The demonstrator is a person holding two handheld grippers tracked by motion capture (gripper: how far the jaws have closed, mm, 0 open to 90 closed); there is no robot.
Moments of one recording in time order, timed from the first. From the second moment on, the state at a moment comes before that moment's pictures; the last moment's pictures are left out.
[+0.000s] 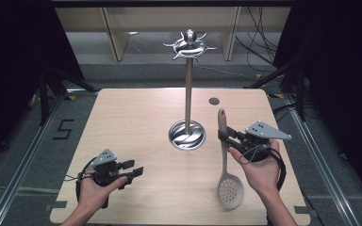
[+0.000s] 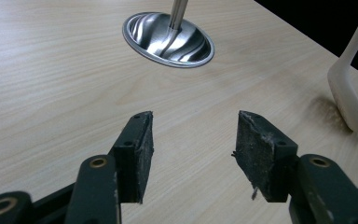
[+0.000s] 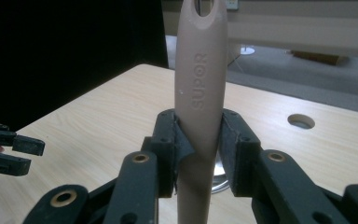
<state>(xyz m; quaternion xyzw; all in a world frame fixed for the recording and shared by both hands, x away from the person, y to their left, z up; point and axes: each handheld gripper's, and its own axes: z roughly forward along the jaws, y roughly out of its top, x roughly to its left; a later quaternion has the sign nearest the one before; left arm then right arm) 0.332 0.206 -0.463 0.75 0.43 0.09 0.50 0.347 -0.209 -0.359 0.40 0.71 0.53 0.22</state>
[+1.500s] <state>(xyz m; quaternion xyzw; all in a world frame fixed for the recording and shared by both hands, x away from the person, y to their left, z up) 0.332 0.205 -0.464 0.75 0.43 0.09 0.50 0.343 -0.206 -0.342 0.38 0.68 0.56 0.28</state>
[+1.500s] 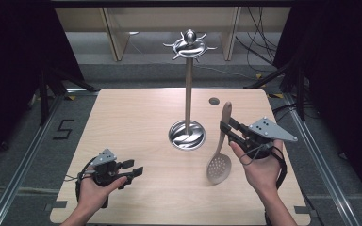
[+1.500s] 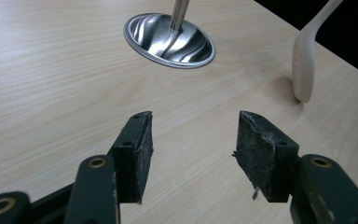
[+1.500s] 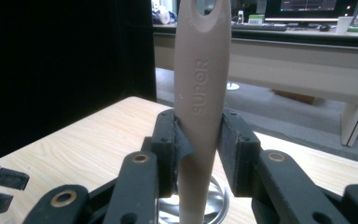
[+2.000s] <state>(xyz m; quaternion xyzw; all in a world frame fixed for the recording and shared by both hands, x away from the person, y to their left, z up) 0.332 0.206 -0.464 0.75 0.43 0.09 0.50 0.349 -0.201 -0.335 0.37 0.67 0.57 0.29</state>
